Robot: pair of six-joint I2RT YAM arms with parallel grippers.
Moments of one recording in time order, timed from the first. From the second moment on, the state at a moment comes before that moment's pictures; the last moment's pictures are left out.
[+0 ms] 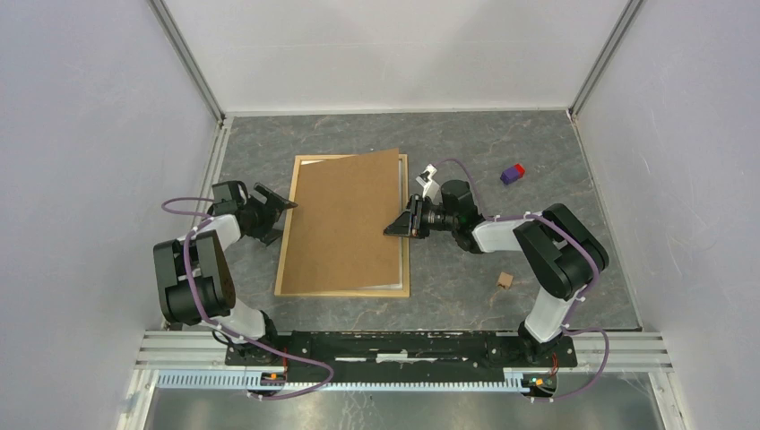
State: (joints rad) left arm 0.26 1.54 0.71 -0.12 0.42 -0.80; right arm 0.55 1.76 0.73 0.61 -0.68 0.84
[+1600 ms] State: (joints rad) left arm 0.24 1.44 0.62 -0.13 0.42 -0.83; right arm 0.49 1.75 0.67 0.68 -0.68 0.98
